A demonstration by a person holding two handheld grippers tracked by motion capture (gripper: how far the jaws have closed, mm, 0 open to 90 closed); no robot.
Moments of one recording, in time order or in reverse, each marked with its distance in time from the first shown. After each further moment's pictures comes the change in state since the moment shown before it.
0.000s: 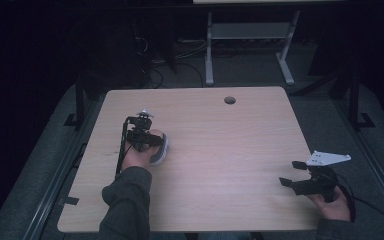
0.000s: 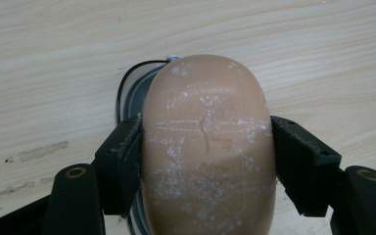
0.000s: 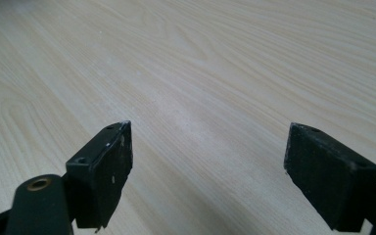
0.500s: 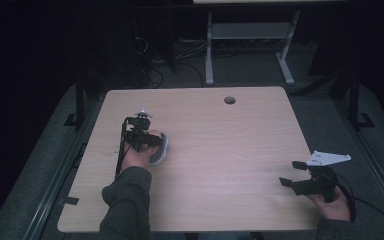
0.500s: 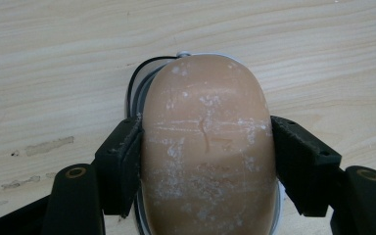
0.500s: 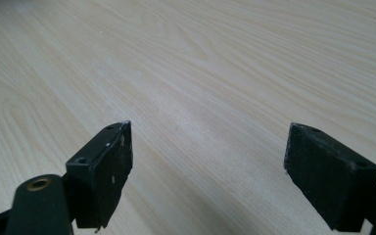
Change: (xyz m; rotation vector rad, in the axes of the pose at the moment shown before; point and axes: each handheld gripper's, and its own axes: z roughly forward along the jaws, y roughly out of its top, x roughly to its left) left arm 0.003 -0.001 0.002 0.007 0.012 -0.026; right arm 0.000 0.000 0.000 0.000 0.001 0.001
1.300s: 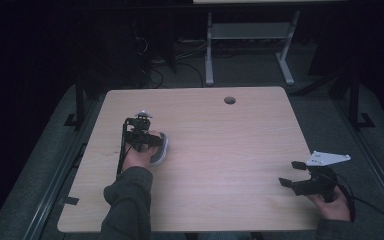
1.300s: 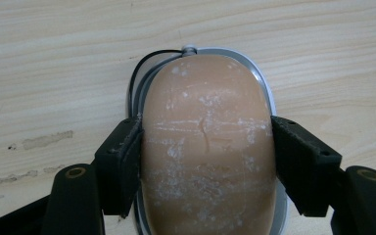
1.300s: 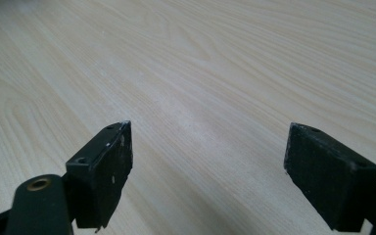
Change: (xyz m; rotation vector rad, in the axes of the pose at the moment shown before) left arm 0.001 0.000 0.006 0.020 0.007 -0.024; right arm 0.001 0.000 0.001 -0.001 0.006 -0.003
